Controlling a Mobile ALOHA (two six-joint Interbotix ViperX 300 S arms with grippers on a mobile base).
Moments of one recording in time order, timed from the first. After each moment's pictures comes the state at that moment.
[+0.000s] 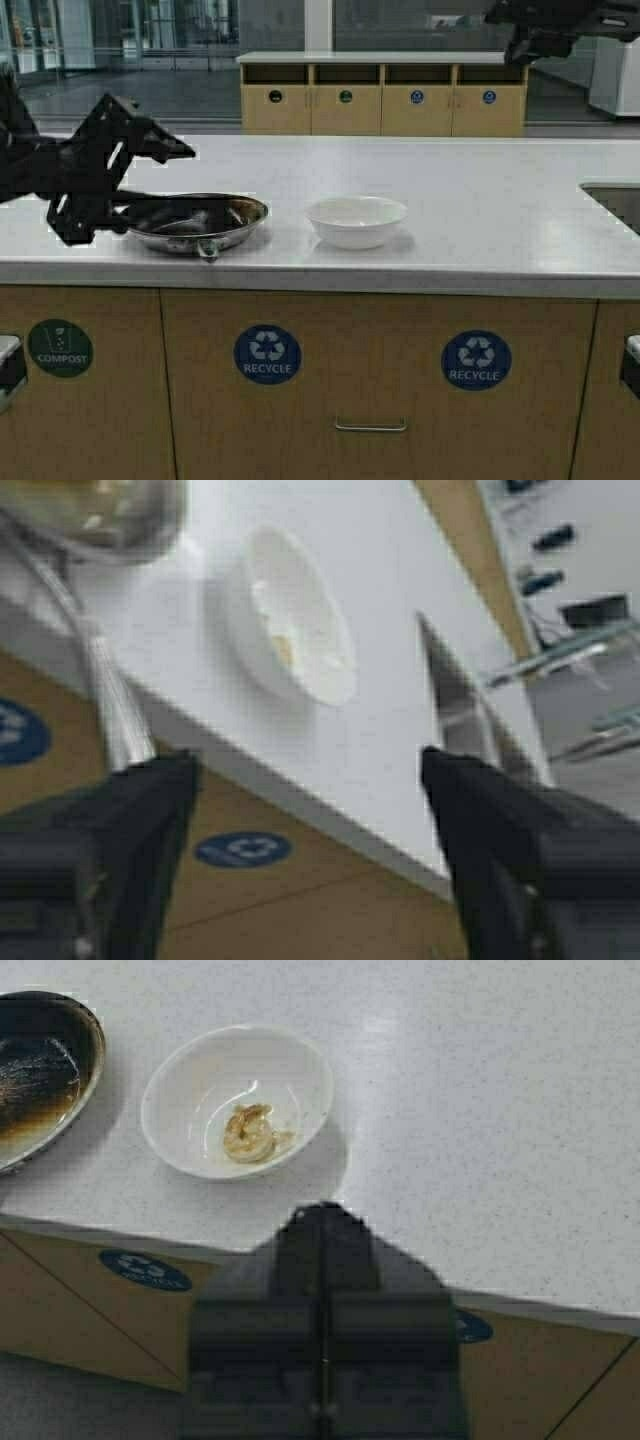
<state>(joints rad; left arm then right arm) -0.23 0.28 1.19 0.35 -1.36 -1.01 0.32 -0.41 0.94 0.37 -0.06 -0.22</state>
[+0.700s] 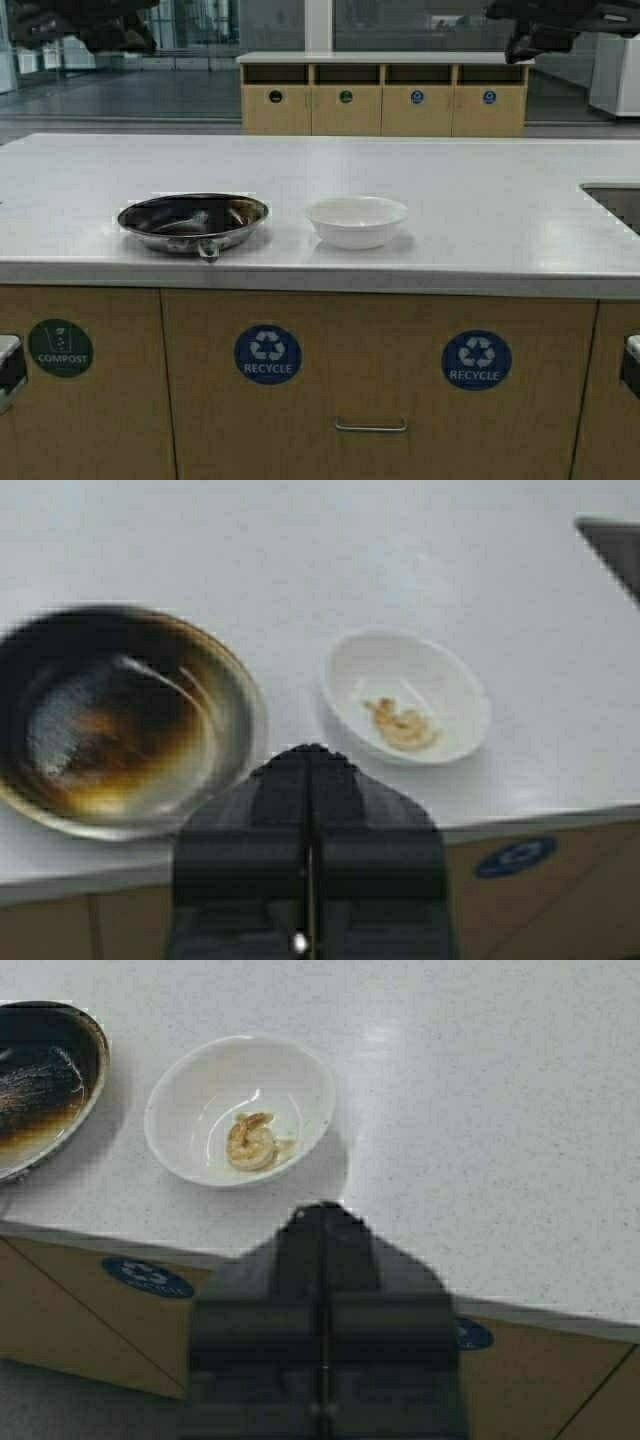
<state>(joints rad) -0.23 -0.43 0.98 0.74 -0.33 -0.87 0.32 -0.42 0.94 0.37 -0.06 -0.22</state>
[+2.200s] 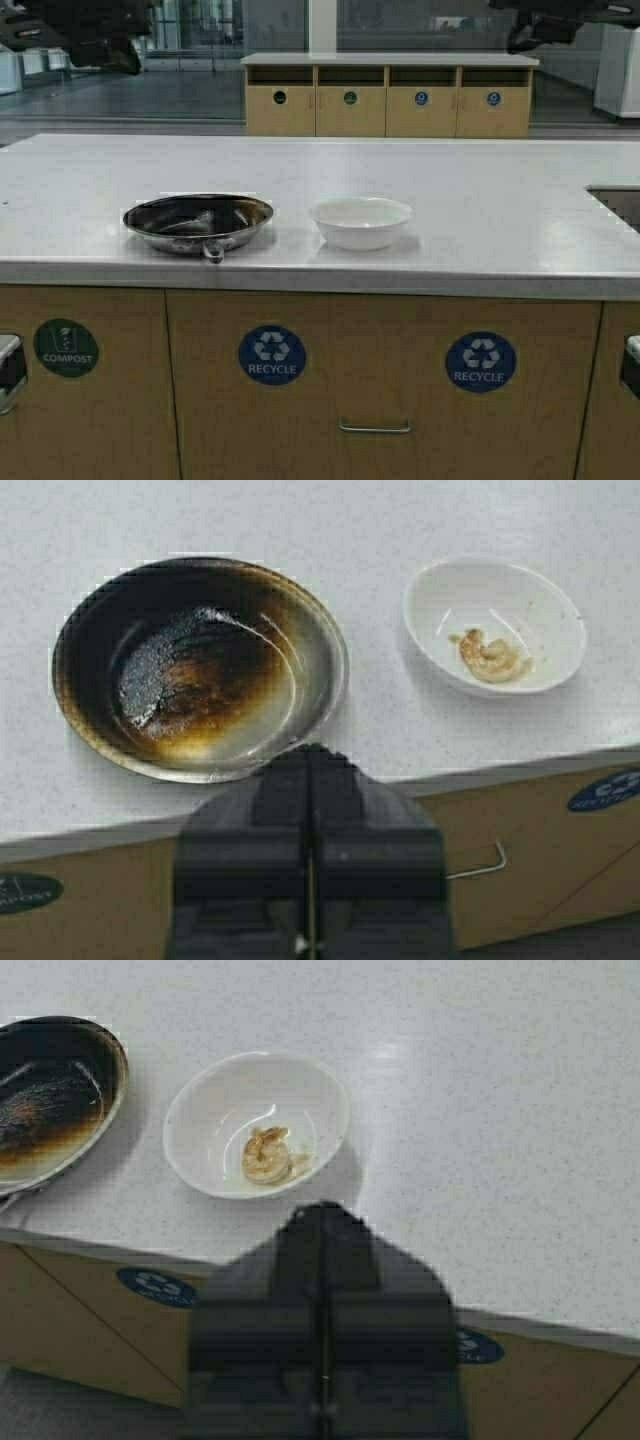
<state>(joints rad) -0.23 -0.39 0.98 0.74 -0.25 -0.78 0.32 -0.45 0.94 0.37 -0.05 -0.22</state>
